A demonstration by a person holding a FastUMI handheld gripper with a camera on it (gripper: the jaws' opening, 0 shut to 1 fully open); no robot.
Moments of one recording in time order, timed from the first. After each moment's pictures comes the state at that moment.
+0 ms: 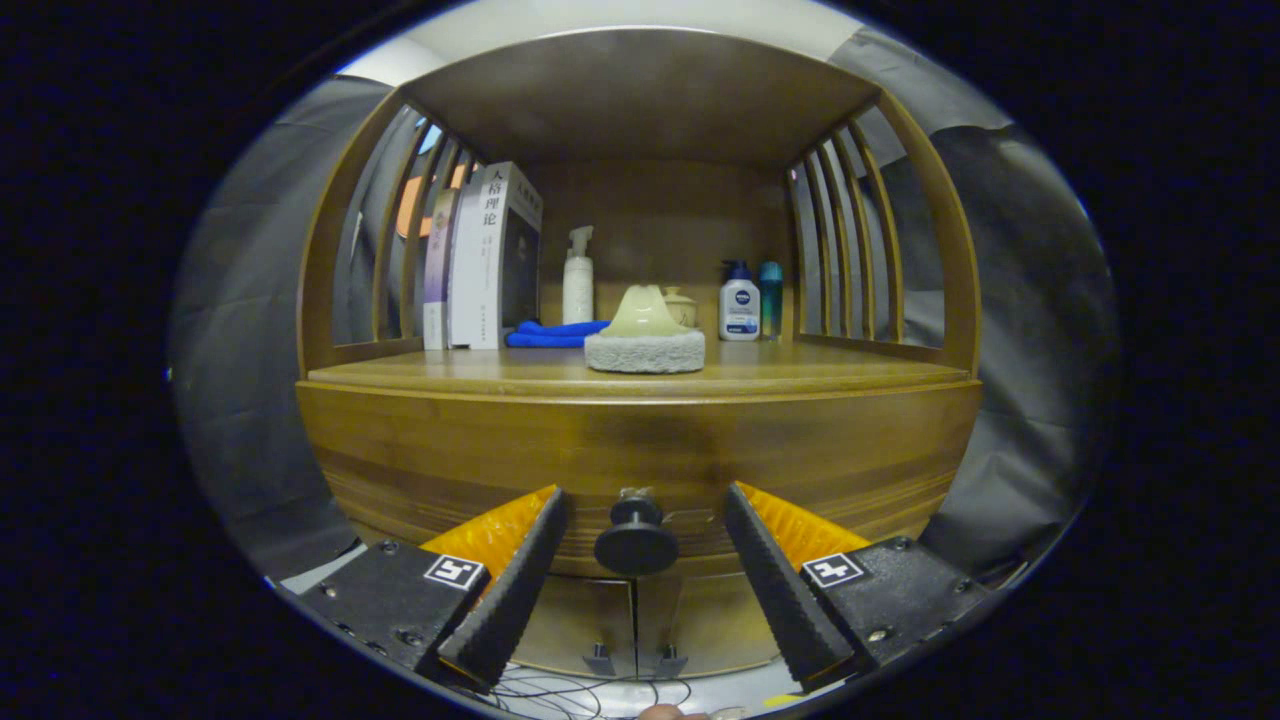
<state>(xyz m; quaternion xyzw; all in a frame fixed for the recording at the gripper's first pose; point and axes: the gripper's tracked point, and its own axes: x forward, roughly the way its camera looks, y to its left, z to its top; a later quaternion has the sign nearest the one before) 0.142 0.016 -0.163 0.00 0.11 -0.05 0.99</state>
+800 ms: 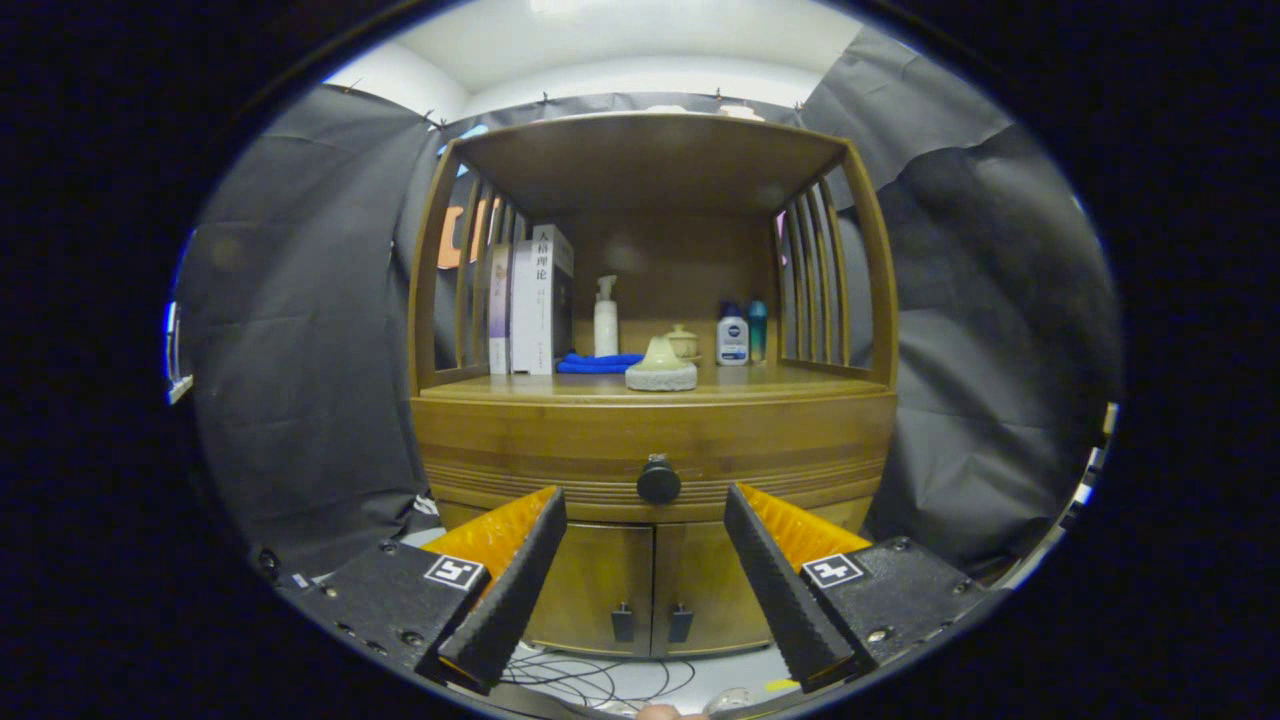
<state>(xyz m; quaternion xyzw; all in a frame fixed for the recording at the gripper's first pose) -0.001 0.036 -0.123 0.01 0.09 -0.04 1.00</state>
